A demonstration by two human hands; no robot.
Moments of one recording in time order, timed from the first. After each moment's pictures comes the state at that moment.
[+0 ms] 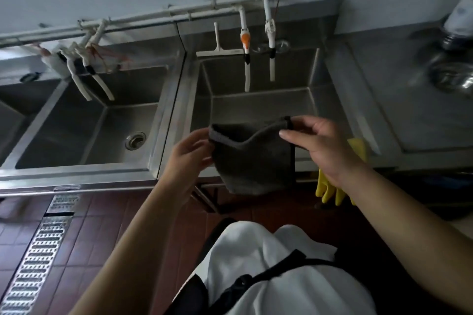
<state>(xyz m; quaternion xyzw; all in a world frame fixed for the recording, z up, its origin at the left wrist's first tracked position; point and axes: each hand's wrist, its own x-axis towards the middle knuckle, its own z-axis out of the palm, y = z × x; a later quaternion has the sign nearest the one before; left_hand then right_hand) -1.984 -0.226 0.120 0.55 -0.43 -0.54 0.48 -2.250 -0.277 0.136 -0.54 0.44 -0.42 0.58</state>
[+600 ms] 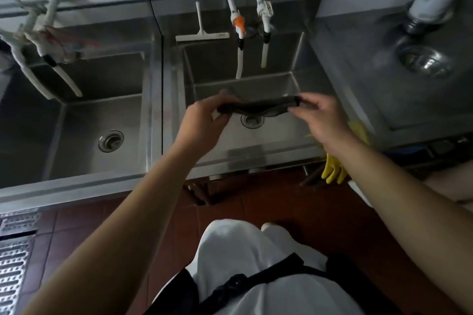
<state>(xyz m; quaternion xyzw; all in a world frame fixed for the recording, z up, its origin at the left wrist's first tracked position) -1.923 -0.313 0.121 0.56 -0.70 -0.29 0.33 -2.181 -0.323 0.113 -0.53 0.61 -0.44 0.40</state>
